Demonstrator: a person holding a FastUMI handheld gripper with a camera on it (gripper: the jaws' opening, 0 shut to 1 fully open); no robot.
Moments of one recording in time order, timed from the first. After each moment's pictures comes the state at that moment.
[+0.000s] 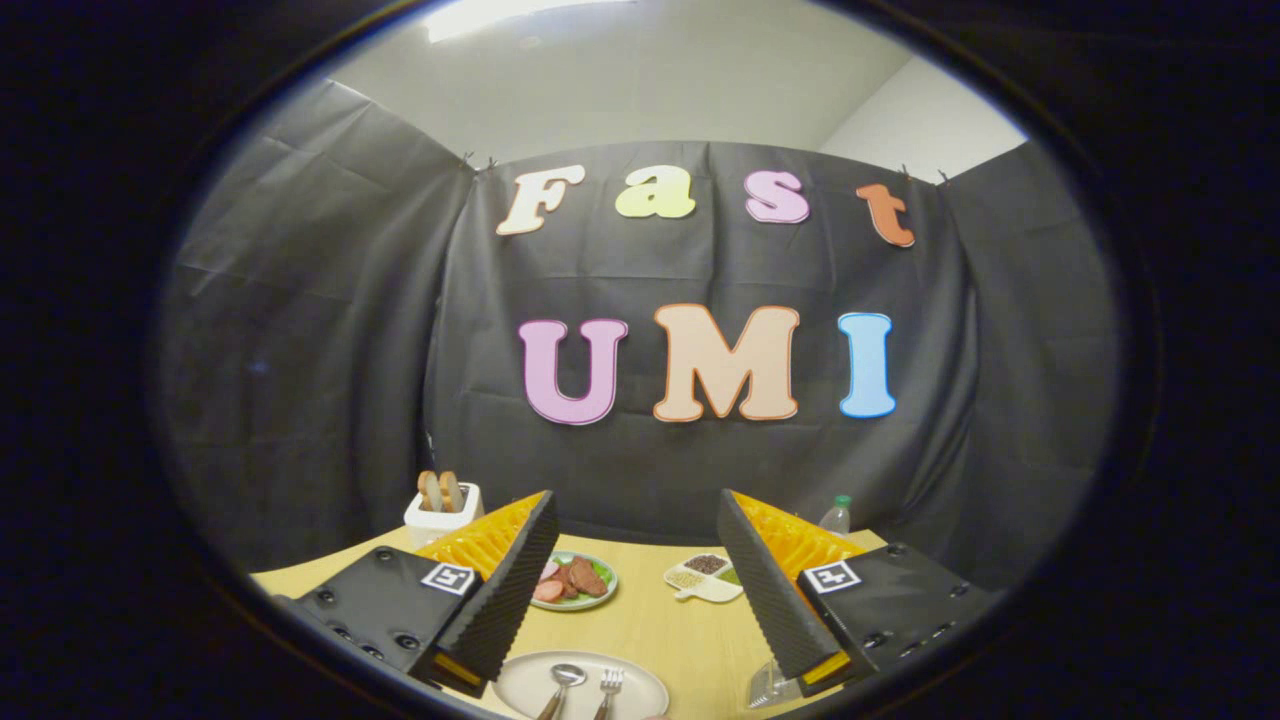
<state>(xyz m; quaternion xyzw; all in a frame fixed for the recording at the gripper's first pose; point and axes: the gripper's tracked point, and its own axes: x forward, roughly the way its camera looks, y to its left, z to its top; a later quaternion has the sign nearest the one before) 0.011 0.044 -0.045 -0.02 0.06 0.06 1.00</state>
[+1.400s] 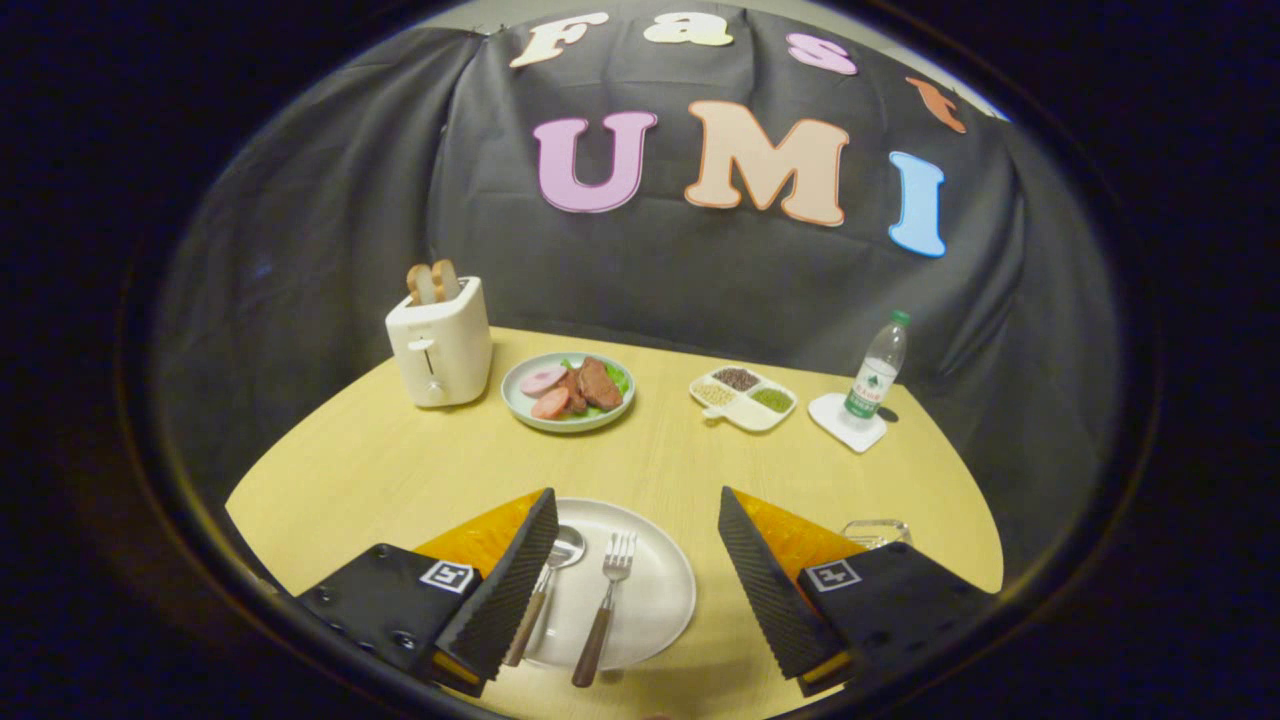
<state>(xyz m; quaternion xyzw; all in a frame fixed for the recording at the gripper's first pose) -0.019 0.039 -0.272 -0.07 0.33 0.07 0.94</state>
